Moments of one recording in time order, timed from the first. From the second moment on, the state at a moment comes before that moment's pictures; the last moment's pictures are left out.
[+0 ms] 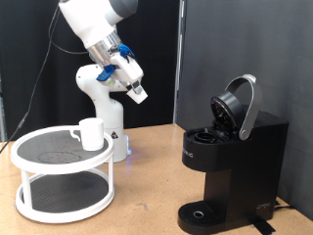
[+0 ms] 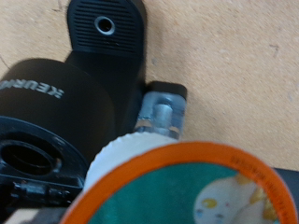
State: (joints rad) arm -0.01 -0.52 -0.31 -2.48 0.46 1.88 1.85
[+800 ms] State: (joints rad) arm 0.12 -0.43 -0.24 -2.35 0.74 1.85 1.96
